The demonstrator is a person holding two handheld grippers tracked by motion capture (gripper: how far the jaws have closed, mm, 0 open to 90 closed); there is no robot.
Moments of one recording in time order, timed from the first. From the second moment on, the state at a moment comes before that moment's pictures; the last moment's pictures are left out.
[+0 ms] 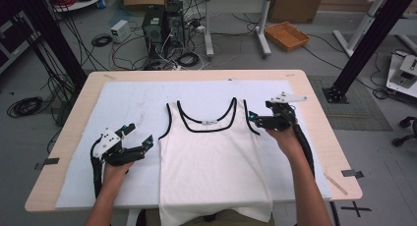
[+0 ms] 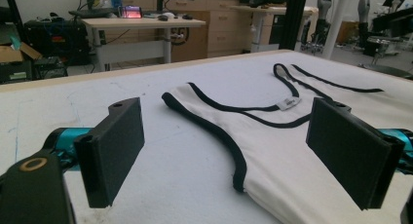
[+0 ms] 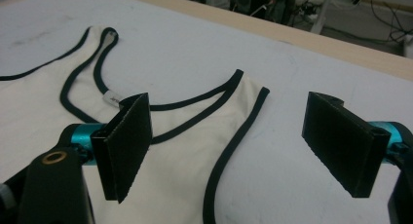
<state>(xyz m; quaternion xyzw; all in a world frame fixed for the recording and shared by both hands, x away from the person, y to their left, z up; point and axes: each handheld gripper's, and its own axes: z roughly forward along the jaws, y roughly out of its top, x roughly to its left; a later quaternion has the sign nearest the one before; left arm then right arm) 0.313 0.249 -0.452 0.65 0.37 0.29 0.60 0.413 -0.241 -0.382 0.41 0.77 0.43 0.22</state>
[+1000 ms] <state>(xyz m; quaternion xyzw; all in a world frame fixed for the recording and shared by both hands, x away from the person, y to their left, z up) 0.313 0.249 -0.452 0.65 0.38 0.29 0.59 0.478 -0.181 -0.438 0.48 0.81 0.30 0.19</state>
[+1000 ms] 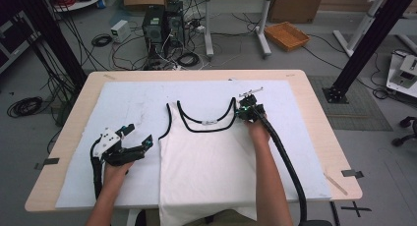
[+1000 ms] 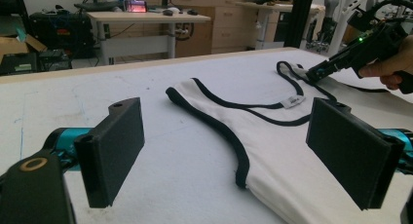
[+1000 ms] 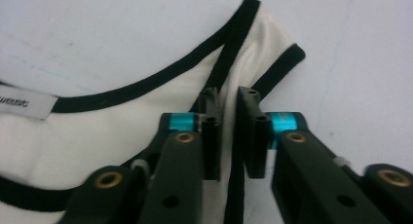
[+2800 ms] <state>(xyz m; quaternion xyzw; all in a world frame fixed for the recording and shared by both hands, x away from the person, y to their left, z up) 0.310 0.250 -0.452 0.65 0.39 0.28 0.59 0.409 -0.192 -0.435 0.35 0.84 0.41 0.08</state>
